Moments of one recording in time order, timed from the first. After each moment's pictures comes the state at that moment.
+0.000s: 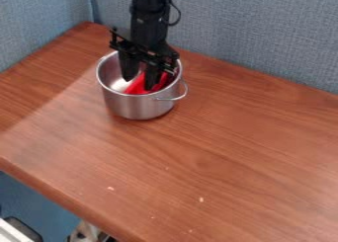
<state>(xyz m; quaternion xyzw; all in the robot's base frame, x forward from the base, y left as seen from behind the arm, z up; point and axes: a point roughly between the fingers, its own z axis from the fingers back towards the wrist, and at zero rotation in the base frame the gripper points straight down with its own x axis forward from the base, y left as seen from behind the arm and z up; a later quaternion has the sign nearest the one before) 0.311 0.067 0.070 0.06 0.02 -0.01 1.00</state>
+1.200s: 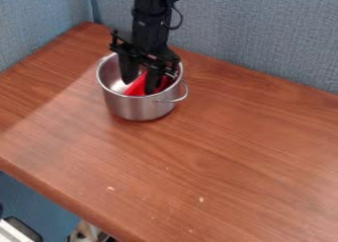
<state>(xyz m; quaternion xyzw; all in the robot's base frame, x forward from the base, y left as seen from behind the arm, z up) 0.307 0.062 0.069 0.06 0.04 -0.01 1.00</state>
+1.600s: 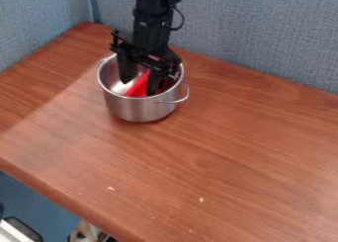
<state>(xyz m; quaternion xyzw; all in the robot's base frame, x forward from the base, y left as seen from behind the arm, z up) 0.306 0.062 0.069 0.07 0.04 -0.01 1.00</state>
